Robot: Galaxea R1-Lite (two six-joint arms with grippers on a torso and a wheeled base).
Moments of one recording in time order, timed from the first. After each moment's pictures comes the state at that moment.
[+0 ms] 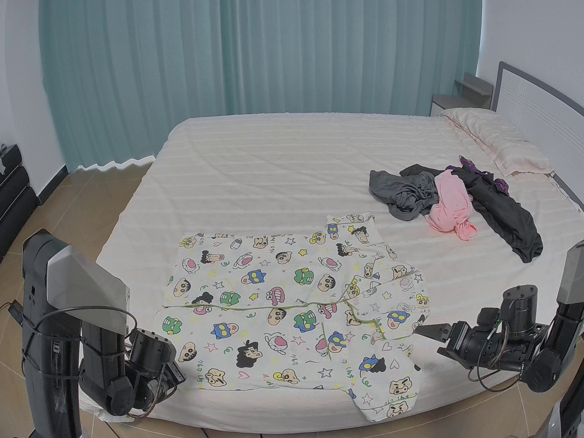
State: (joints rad) left arm -0.31 2.38 -0.17 -1.21 0.34 -0.87; right arm 0.27 2.01 -0.06 -1.34 0.26 0.83
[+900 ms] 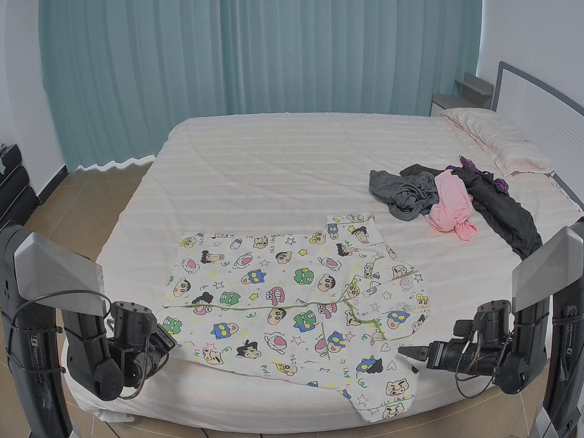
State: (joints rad) left arm -0.20 2.27 -0.23 -1.30 0.29 -0.93; right arm 0.24 2.39 -0.15 -1.55 0.31 0.48
